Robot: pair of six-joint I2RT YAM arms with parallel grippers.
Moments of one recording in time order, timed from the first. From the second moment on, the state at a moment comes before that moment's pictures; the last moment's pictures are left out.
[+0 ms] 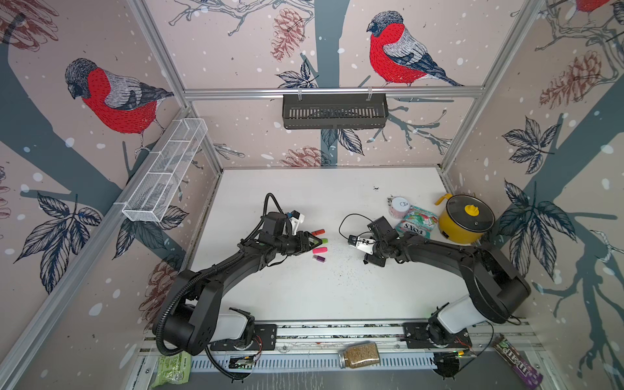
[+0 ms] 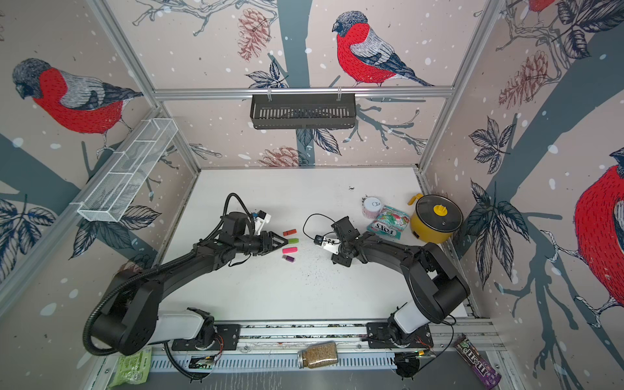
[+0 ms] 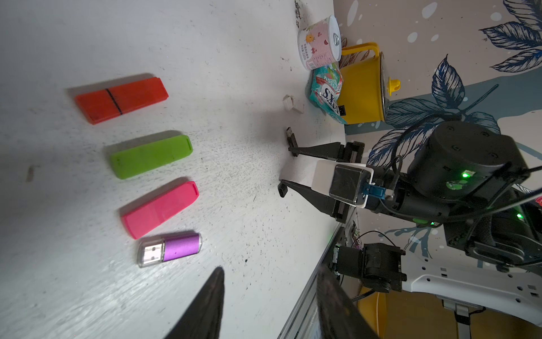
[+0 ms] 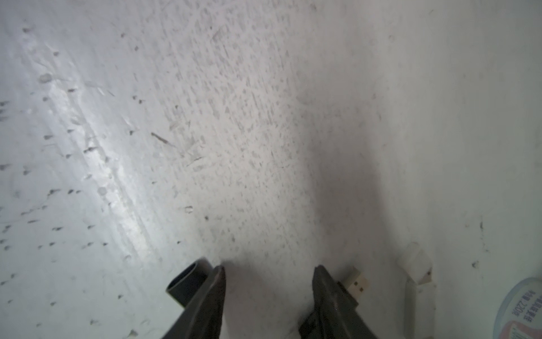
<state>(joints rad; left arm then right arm) -0.38 1.34 0.62 0.02 0.76 -0.68 0.61 1.54 0.75 -0.34 -0.03 -0.68</state>
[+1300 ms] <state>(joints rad) -0.38 1.34 0.61 0.04 0.78 -0.69 0.61 1.56 0.77 -0.32 0.03 -0.63</state>
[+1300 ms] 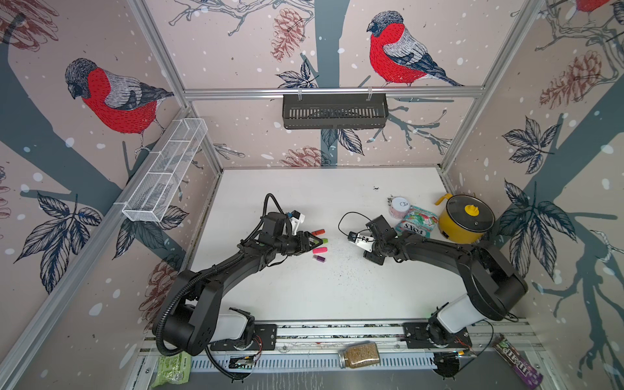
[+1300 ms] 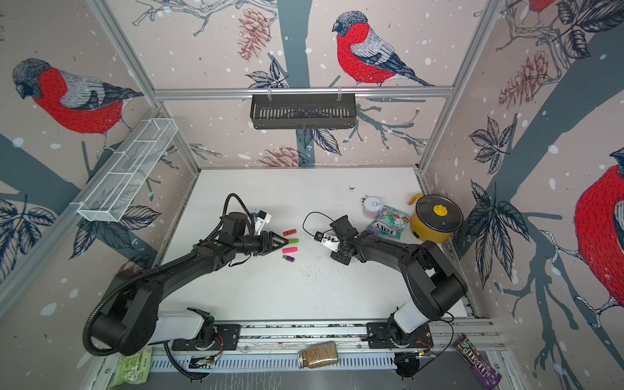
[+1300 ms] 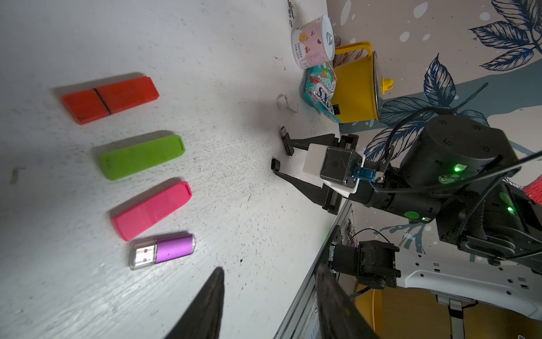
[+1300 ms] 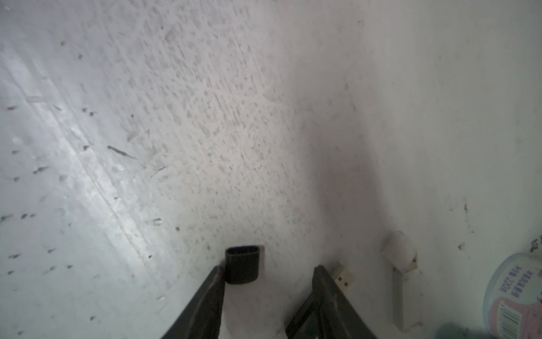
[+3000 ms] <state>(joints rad) -0.38 1.35 0.60 0.05 0.78 -0.70 0.49 1.58 0.90 -0.36 -0.08 -0.38</state>
